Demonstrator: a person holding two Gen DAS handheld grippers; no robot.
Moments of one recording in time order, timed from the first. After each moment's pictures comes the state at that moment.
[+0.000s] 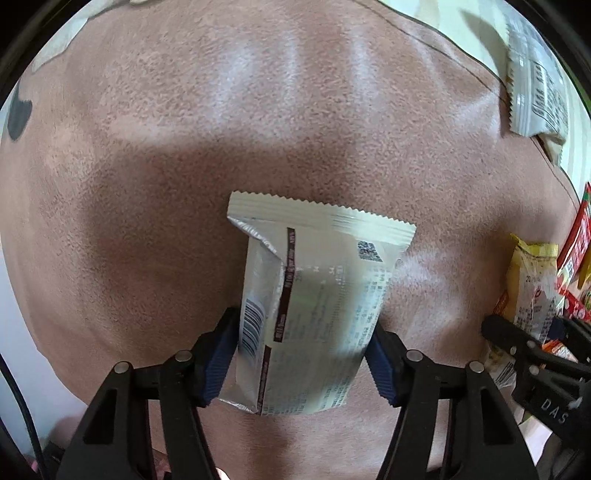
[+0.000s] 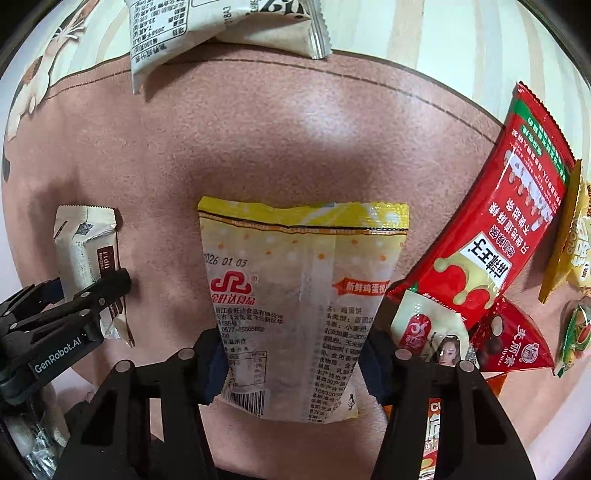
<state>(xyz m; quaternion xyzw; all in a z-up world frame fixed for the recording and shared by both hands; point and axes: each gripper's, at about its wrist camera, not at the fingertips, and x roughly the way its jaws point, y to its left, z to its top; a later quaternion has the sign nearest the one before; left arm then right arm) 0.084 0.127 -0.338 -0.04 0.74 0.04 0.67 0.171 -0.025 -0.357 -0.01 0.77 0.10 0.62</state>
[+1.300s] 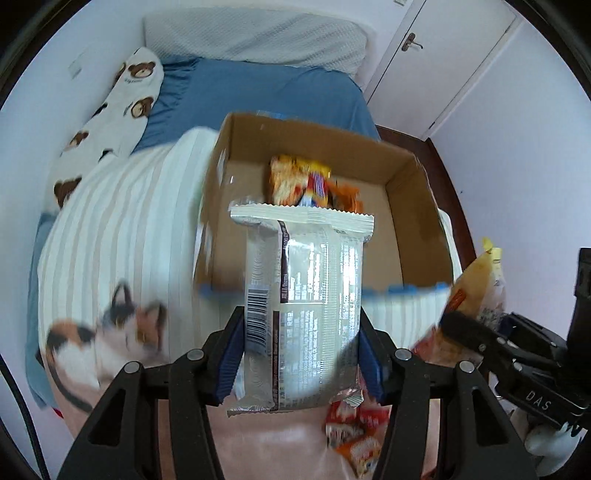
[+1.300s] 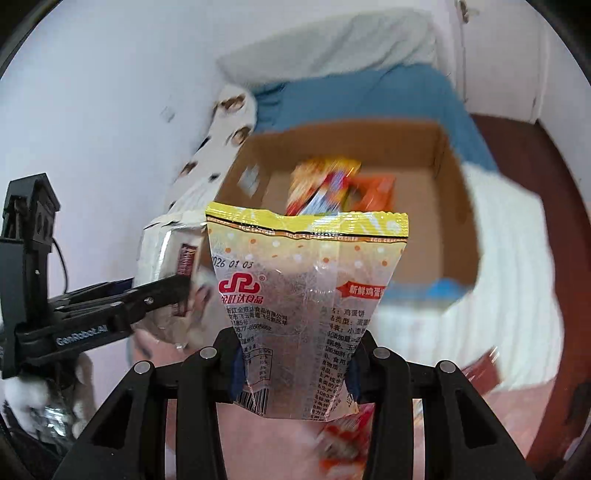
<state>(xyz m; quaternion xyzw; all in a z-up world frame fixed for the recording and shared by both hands) 0.279 -0.010 -0.042 -0.03 0.59 -0.14 0.80 0.293 -0.196 -0.065 0.15 0.54 0.13 0.82</state>
